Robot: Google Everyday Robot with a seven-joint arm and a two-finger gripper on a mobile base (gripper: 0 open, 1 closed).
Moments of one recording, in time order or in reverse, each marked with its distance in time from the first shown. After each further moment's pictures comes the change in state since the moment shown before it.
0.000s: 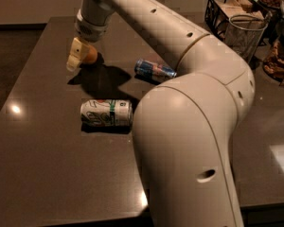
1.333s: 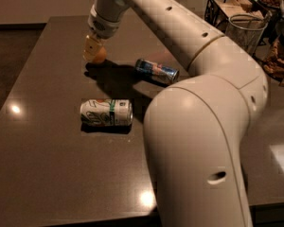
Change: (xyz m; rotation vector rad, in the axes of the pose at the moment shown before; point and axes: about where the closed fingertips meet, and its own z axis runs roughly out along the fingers) arm 0.022 -0.012 -0.020 -0.019 -0.005 0.020
